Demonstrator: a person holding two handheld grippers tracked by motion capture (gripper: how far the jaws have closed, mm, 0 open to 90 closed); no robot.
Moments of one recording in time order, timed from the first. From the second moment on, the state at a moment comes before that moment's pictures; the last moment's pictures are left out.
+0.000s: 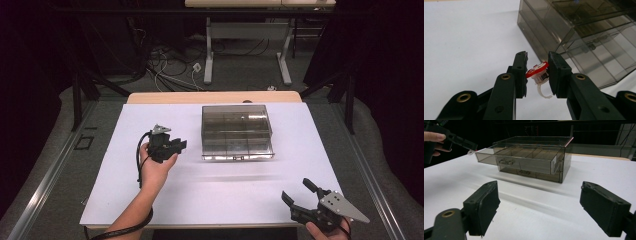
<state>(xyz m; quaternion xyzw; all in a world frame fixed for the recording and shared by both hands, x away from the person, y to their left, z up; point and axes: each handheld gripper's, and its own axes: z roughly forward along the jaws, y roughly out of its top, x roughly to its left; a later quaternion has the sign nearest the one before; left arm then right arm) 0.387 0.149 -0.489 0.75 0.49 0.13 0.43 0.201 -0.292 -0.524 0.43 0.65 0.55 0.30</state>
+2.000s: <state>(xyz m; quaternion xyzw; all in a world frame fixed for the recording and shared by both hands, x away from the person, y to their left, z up) 0.370 0.102 -0.436 0.75 0.41 0.14 0.50 0.200 -0.293 -0.523 0.42 0.65 0.55 0.30</state>
